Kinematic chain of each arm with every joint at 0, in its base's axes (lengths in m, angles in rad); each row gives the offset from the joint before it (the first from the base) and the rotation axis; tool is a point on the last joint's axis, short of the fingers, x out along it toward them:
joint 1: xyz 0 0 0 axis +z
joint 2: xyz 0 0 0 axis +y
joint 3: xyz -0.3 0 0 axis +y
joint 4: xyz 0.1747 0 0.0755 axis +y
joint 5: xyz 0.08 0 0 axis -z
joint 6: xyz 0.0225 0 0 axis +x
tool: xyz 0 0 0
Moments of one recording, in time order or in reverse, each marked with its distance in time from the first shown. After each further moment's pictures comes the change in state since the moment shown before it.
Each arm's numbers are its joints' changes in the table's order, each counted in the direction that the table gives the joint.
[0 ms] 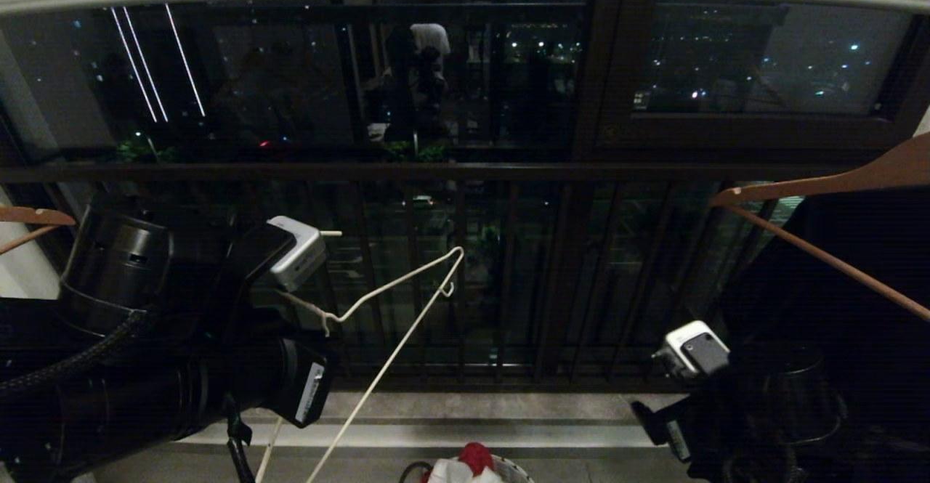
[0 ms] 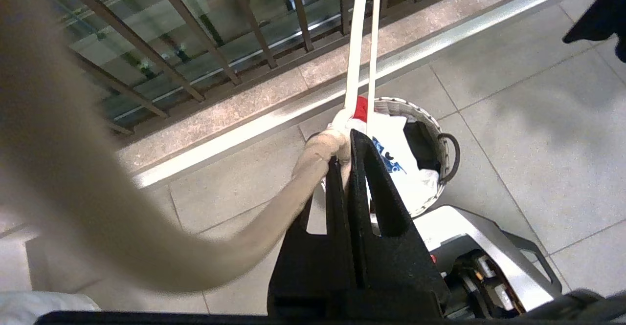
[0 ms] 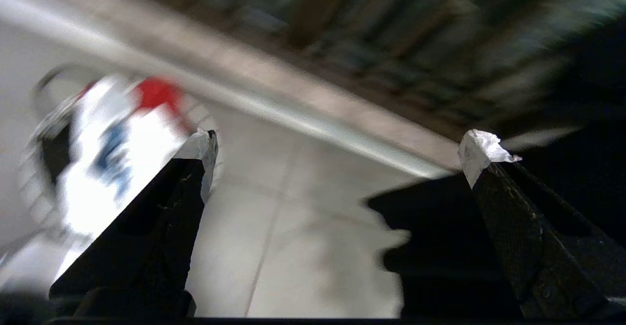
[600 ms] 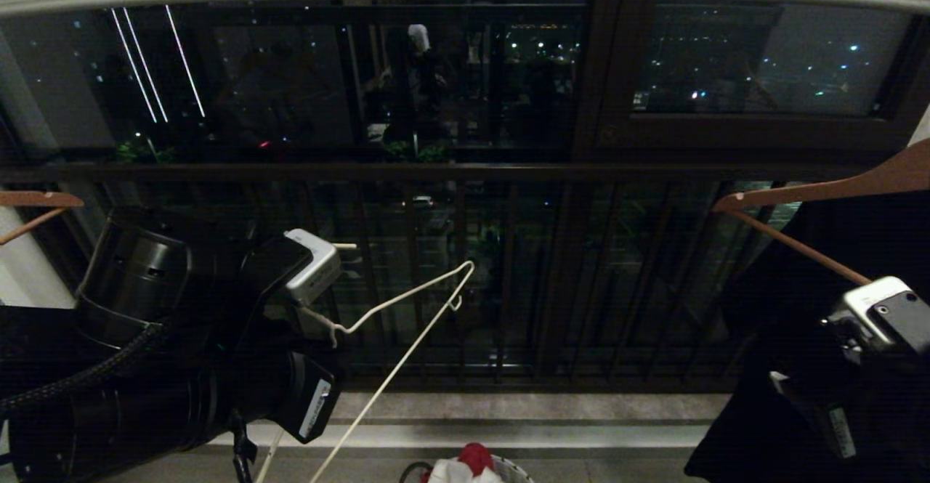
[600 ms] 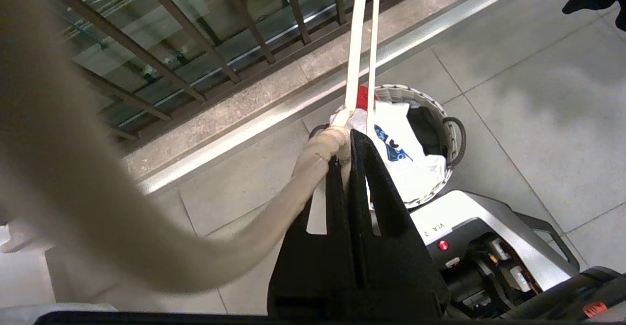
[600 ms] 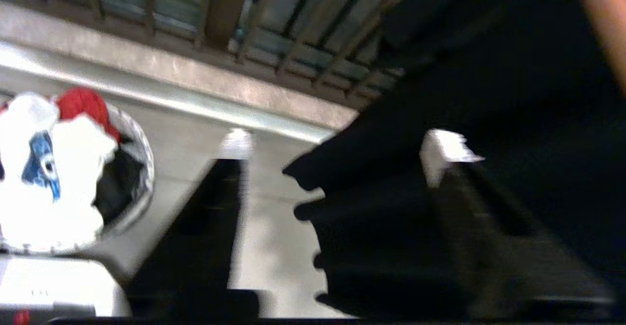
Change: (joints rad) left arm -0.024 0.015 0.010 0.006 0.004 0.045; right arm -0.136 -0.576 -0.184 0.737 0.034 -0.041
